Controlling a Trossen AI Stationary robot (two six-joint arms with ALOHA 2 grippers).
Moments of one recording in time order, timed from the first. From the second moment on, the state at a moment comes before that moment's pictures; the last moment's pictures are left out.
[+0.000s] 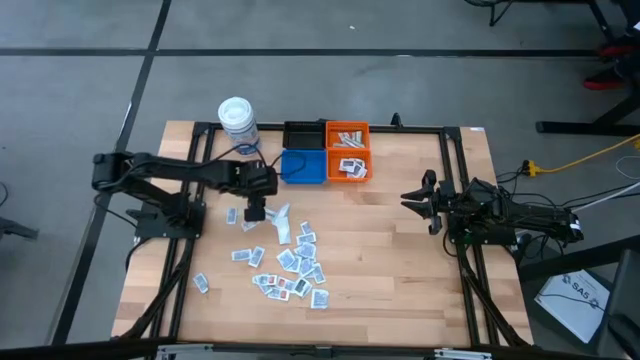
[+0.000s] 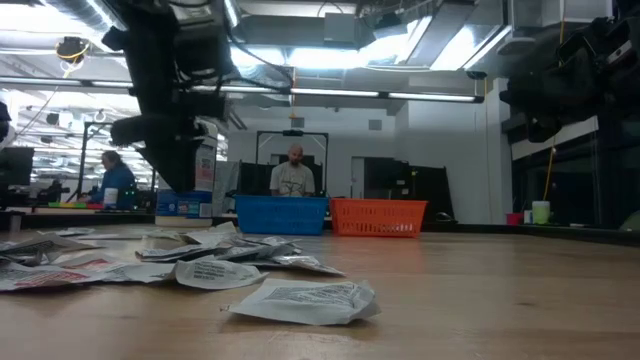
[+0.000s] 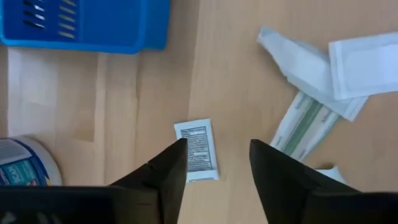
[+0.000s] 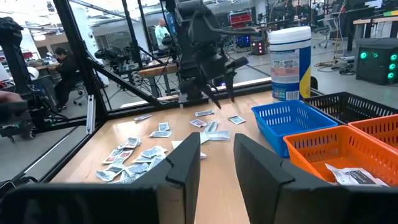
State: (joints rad) left arm 0.20 1.33 0.76 -0.66 -0.21 0.14; right arm -0.13 0.02 0.01 0.02 -0.07 0.18
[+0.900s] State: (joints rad) left arm 0.36 1.57 0.74 -0.59 -0.13 0.14; right arm -0.13 0.02 0.01 0.02 -0.07 0.18
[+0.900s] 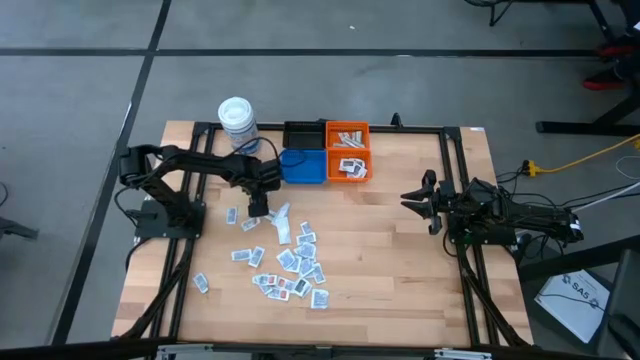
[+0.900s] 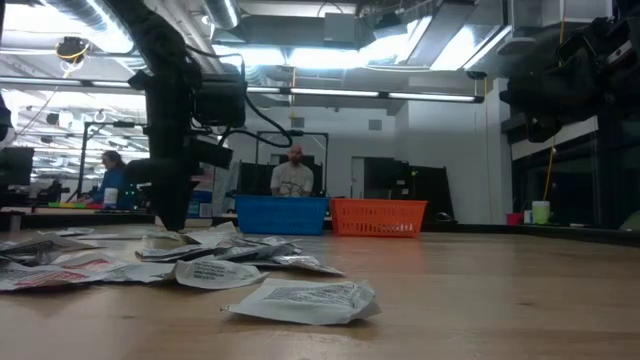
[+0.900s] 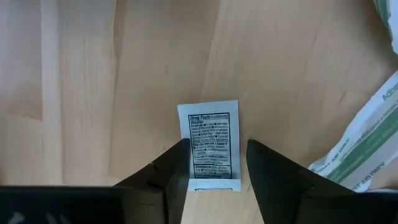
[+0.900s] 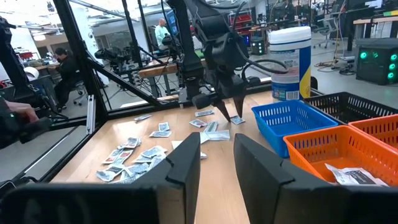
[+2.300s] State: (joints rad) left arm 0.37 1.35 0.69 -0.46 0.00 -0.09; right arm -0.13 0.02 0.01 0.02 -0.07 0.18
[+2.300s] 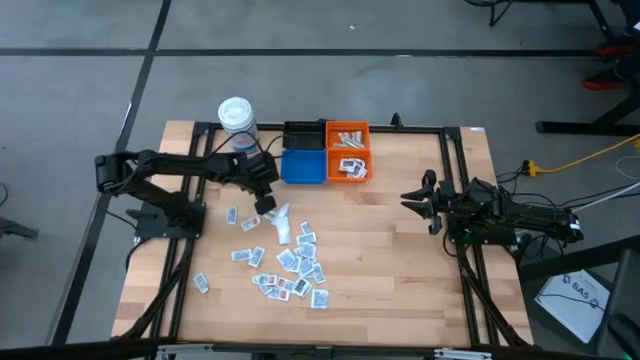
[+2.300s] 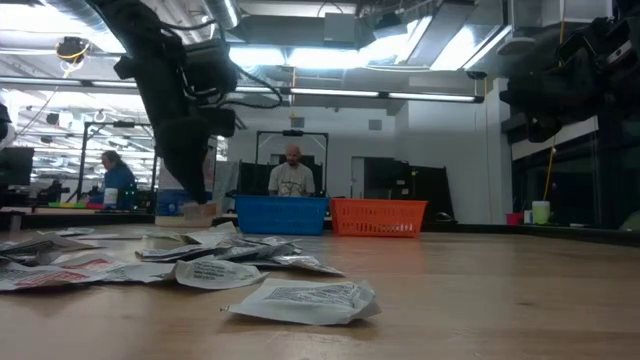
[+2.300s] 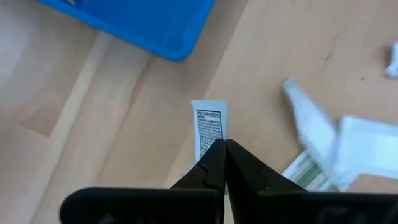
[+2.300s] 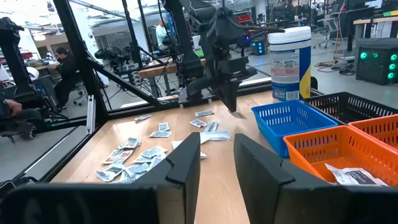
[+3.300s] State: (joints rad) left arm 0.37 1.27 0.69 -0.23 0.09 -0.29; right arm -0.13 0.02 0.01 0.02 -0.07 0.18
